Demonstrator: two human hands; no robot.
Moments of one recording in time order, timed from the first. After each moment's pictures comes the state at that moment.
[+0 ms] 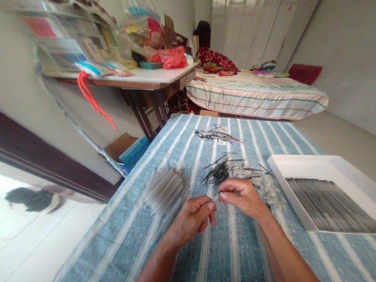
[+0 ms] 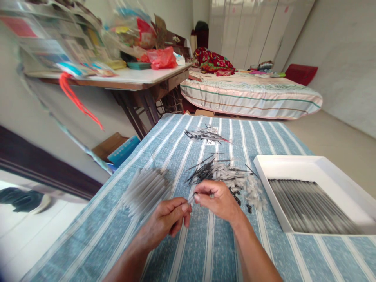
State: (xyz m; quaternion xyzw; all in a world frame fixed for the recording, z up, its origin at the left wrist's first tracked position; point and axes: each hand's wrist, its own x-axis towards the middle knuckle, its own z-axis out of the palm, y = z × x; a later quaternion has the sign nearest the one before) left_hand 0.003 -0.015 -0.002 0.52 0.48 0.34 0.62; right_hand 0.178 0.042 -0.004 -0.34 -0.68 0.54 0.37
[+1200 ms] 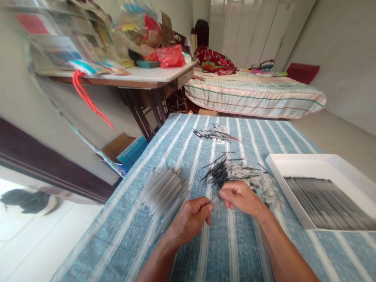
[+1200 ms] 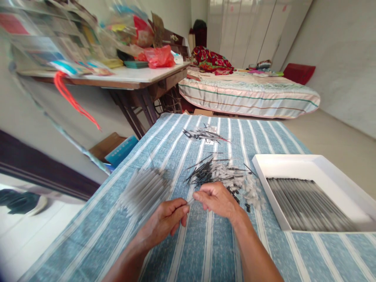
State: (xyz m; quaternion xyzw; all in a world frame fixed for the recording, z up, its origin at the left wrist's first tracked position) left_hand 0.003 -0.014 -0.001 0.59 0.55 0.26 0.53; right_hand 0.183 0.049 -0.013 -0.38 -0.72 0.53 0.25
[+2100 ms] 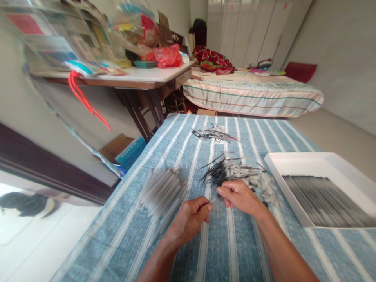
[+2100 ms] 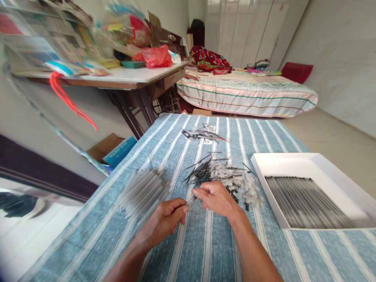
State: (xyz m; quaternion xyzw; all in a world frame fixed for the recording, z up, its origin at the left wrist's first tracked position) left_hand 0.004 -0.012 -0.006 0.60 0.57 0.25 0.50; right_hand 0.181 0.049 -0.013 -0.41 -0.71 0.52 0.25
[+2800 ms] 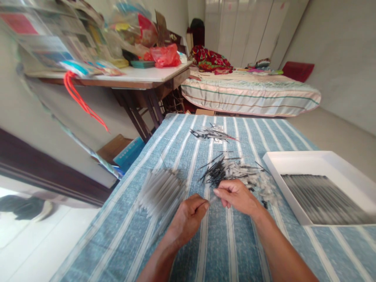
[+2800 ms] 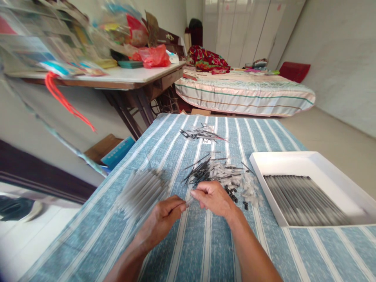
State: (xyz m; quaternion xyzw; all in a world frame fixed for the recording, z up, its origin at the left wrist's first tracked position) left_hand 0.003 -0.009 -0.003 0.68 0.56 0.29 0.37; right_hand 0.180 0.050 -0.018 -0.40 -0.71 0.51 0.26
